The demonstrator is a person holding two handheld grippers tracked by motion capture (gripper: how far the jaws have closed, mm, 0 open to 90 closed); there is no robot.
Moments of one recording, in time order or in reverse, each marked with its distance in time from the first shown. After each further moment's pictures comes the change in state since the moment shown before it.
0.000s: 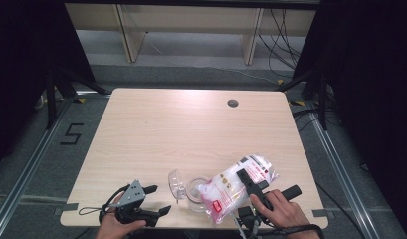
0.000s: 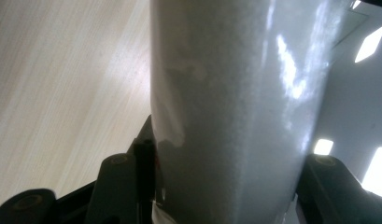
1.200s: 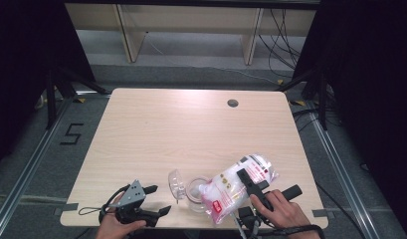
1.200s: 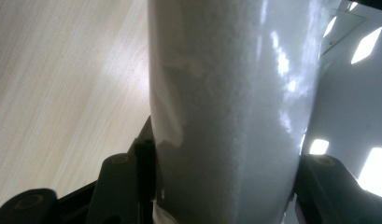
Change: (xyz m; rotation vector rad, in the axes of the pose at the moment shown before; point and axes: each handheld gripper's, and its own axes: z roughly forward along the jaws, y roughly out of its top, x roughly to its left) left arm 0.000 0.000 0.000 0.007 -0.002 0.006; right arm -0.001 0.000 -0.001 0.001 -0.008 -0.017
